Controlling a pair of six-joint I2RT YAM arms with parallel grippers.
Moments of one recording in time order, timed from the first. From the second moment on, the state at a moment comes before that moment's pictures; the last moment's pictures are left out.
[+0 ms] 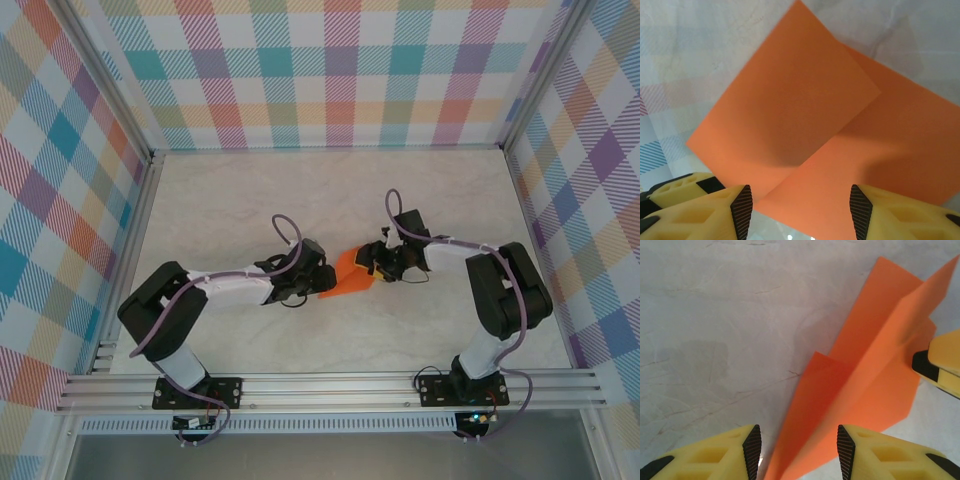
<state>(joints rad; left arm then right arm) -0.80 1.66 0.84 -0.08 -0.03 -0.87 0.37 1.71 0.82 -0.17 -0.60 0.74</state>
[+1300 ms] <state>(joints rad) -0.66 1.56 0.85 -0.18 -0.05 -0.87 0.41 1.71 1.02 -0.29 -0.47 0.62</state>
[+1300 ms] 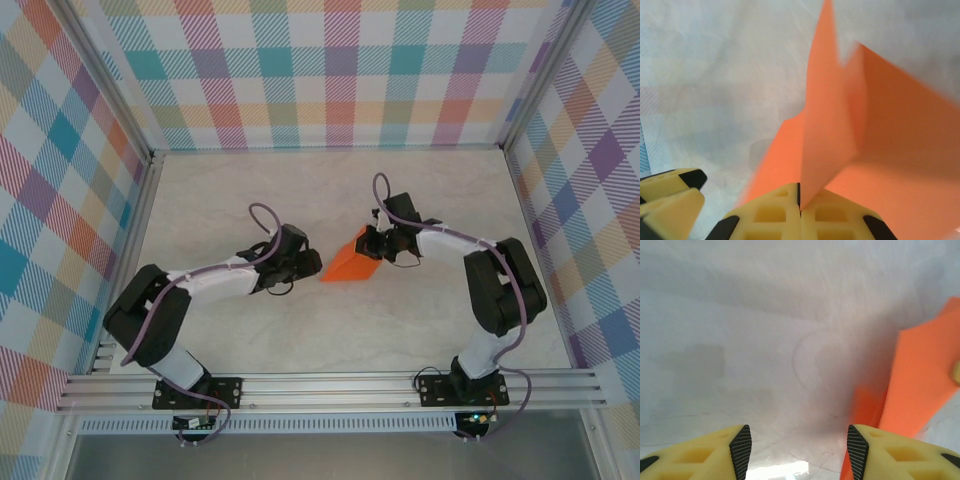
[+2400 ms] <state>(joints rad) -0.12 1.20 0.95 -0.57 -0.03 -0.77 0.87 2.14 1.60 -0.87 0.83 0.24</state>
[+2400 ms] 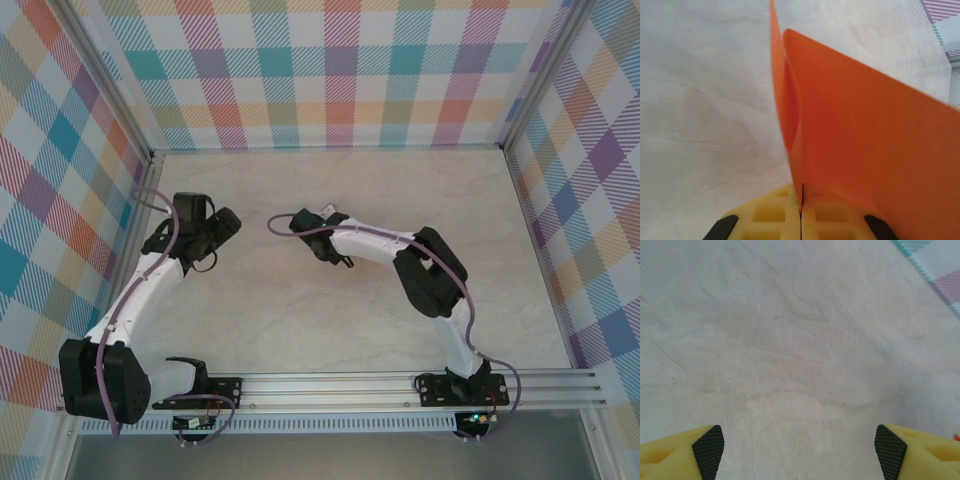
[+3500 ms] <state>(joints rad) -0.08 1.18 0.84 -0.54 0.17 -0.74 0.89 1.69 1.31 -0.64 -0.13 0.35</state>
